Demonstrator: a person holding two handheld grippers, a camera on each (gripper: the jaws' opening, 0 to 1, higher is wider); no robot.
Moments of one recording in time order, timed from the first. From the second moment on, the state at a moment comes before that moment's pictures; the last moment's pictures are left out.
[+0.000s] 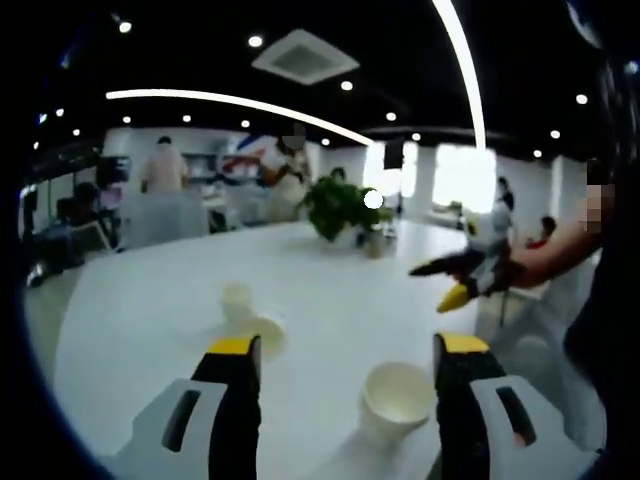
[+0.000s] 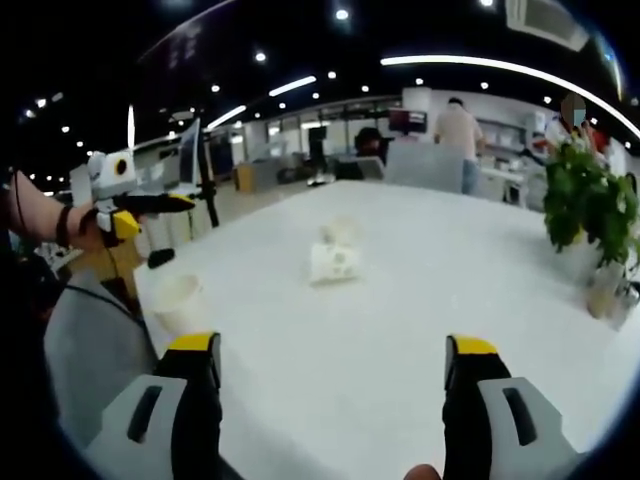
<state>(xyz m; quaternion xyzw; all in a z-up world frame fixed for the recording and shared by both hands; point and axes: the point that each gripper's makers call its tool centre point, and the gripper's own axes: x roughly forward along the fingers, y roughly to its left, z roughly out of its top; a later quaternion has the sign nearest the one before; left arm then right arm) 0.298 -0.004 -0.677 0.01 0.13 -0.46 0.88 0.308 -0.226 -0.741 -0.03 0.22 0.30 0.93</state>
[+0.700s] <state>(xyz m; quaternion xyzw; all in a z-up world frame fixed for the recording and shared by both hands) 0.319 0.033 -0.679 0.00 0.12 -0.41 0.90 0.324 -0.215 -0.740 -0.05 0.23 0.31 0.92</state>
